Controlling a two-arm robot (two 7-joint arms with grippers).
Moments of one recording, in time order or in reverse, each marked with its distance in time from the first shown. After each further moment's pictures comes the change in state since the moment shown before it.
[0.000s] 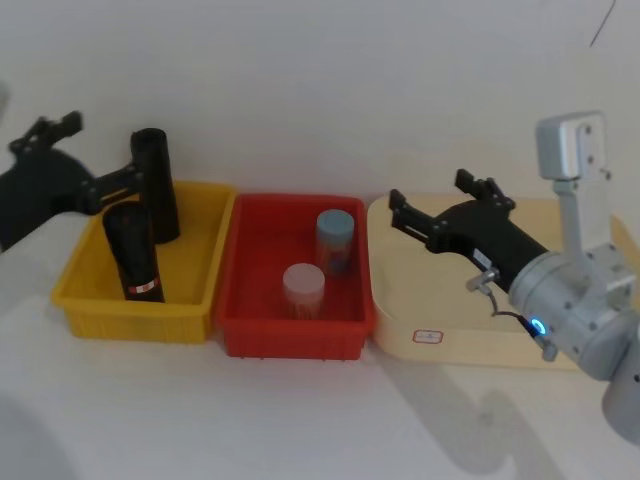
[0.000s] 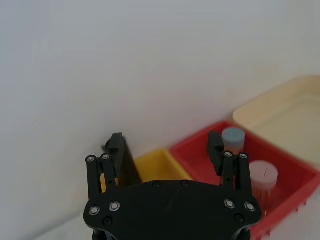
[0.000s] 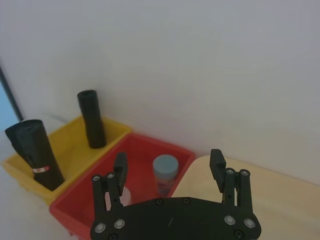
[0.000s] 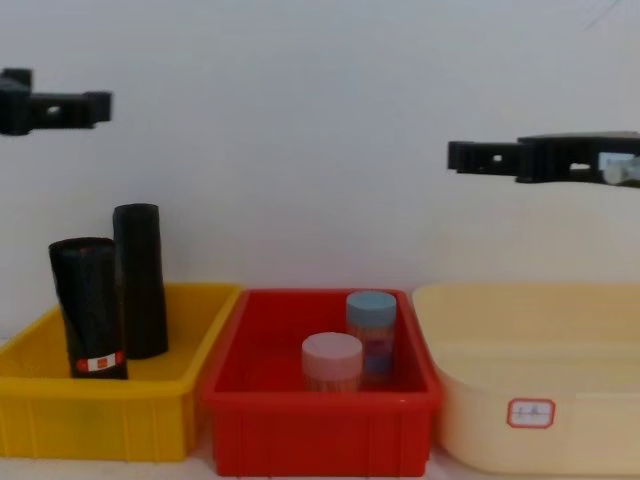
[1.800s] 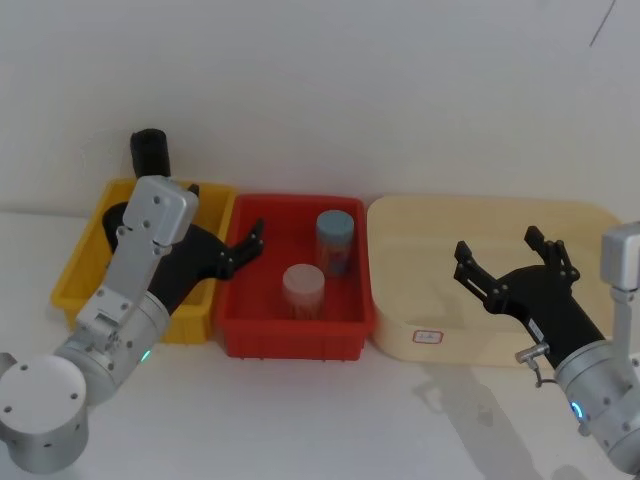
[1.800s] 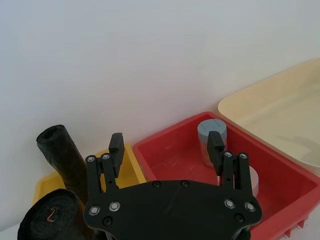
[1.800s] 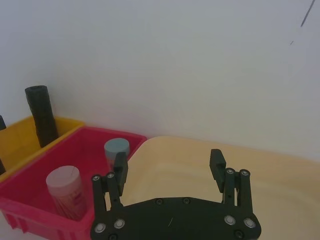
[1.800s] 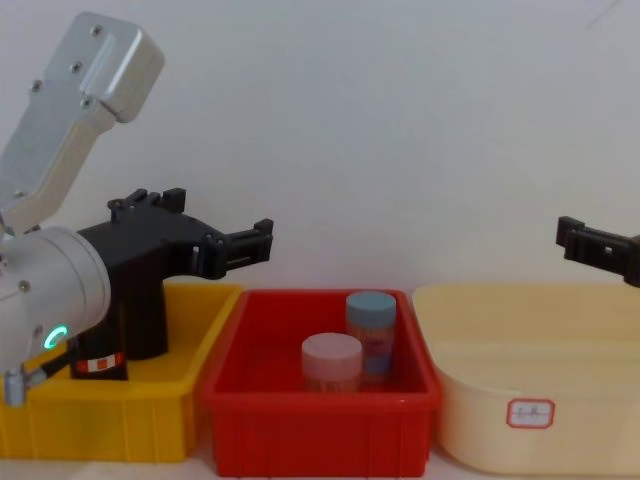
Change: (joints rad) left arm -0.058 -0.239 0.303 0.198 0.270 -0.163 0.278; right arm -0.209 0.032 0.062 0.057 -0.041 -0.349 -0.098
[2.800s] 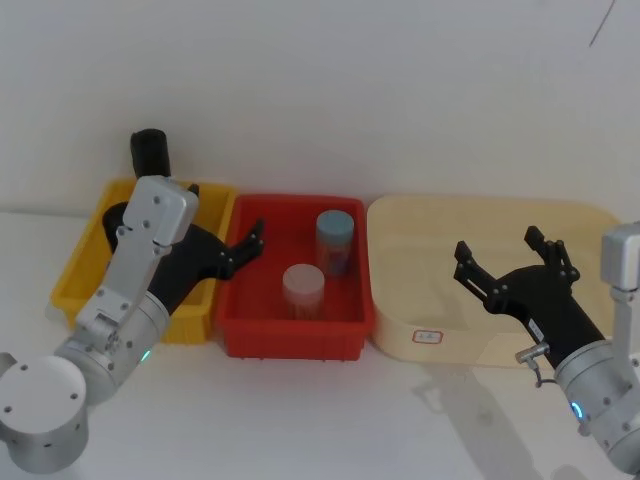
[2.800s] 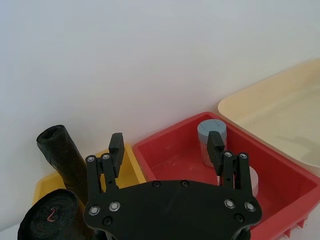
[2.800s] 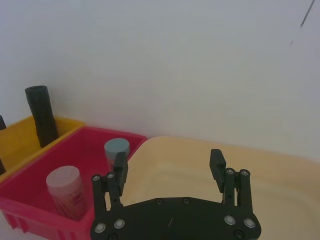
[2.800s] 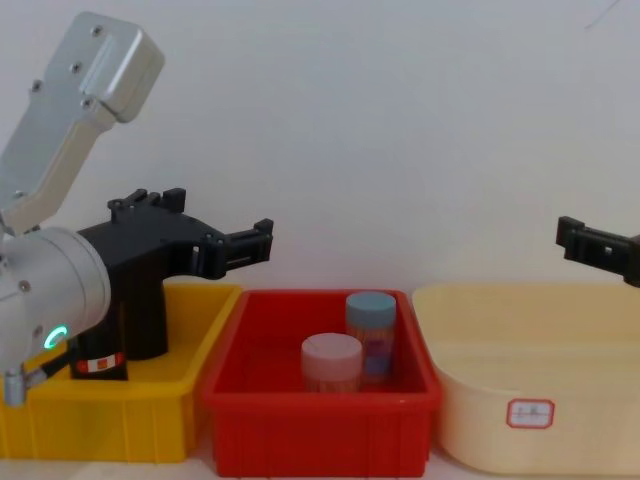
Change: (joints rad) left arm 0.000 0.000 0.000 0.000 0.000 0.000 0.000; right arm 0.000 0.000 0.000 0.000 0.000 0.000 0.000
